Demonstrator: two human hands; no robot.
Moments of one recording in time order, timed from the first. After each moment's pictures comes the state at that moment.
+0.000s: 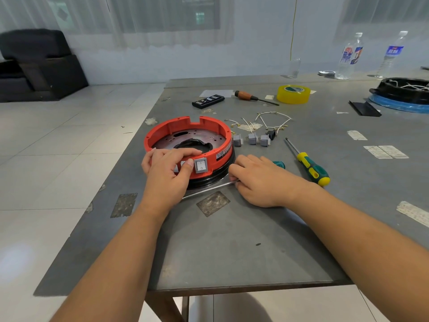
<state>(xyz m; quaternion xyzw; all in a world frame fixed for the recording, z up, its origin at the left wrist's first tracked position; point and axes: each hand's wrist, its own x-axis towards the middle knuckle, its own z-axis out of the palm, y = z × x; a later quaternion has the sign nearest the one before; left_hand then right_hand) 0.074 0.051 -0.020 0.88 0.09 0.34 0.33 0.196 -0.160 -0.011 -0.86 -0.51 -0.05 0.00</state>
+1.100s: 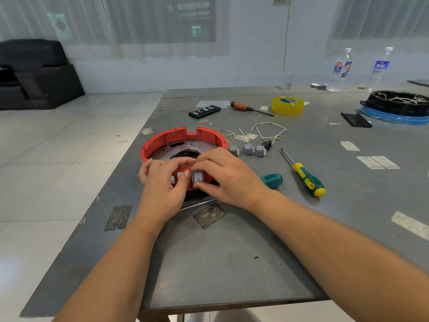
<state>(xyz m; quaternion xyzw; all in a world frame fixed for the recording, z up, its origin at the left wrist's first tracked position) 0.080 0.058 -0.025 0.87 0.06 0.37 0.31 0.187 -0.109 -0.008 -0.70 -0.60 -0.30 0.24</state>
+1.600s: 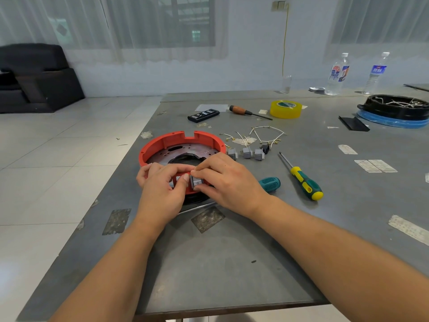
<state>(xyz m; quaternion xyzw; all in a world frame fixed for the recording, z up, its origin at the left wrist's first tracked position) 0.078 0.048 -0.018 0.87 0.08 0.37 0.31 0.189 -0.112 -0.014 -0.70 -0.59 -0.34 0.21</state>
